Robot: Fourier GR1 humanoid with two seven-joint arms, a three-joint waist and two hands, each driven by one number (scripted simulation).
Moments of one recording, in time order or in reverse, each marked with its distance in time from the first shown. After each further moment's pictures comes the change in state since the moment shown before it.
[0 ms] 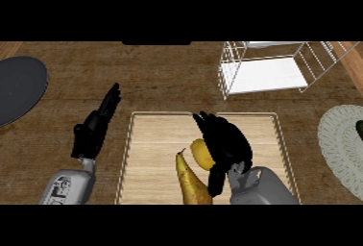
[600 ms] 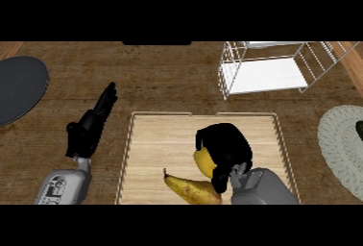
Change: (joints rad) left arm 0.000 0.004 0.036 -0.007 0.002 -0.038 0.005; right arm 0.012 -0.016 0.011 0.012 0.114 0.042 -0.134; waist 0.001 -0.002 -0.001
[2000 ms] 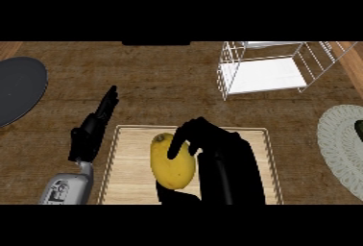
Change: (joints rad) left arm 0.027 -0.021 -0.006 -0.015 -0.032 0.011 -0.009; right arm -0.146 0.058 0.188 -0.418 0.080 -0.614 0.472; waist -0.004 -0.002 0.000
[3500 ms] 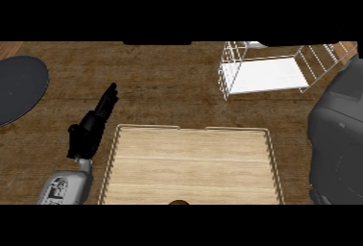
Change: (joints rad) left arm -0.019 -0.002 0.016 0.006 0.002 -0.018 0.005; right arm -0.577 -0.123 -0.703 0.237 0.138 0.276 -0.122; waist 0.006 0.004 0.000
